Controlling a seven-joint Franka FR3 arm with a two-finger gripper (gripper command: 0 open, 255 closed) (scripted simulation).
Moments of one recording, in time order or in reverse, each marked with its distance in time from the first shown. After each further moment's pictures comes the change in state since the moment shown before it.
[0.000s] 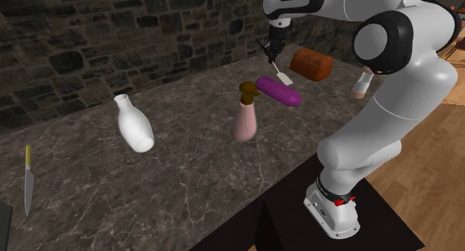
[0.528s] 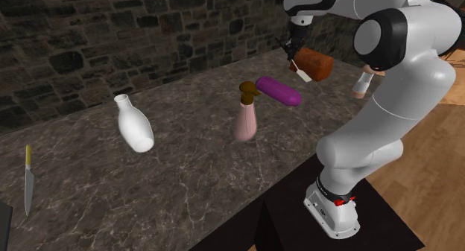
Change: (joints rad) arm -0.086 0.008 -0.107 0.010 0.001 -0.006 -0.193
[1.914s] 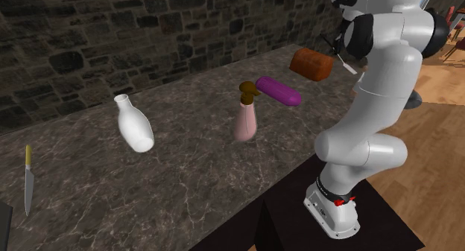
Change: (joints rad) arm -0.249 0.321 -0.230 0.399 0.070 -0.104 -0.479
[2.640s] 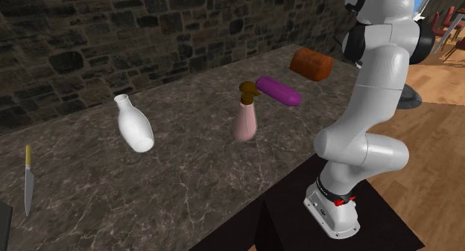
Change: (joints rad) arm -0.123 0.221 -0.034 0.267 0.062 -0.062 -0.139
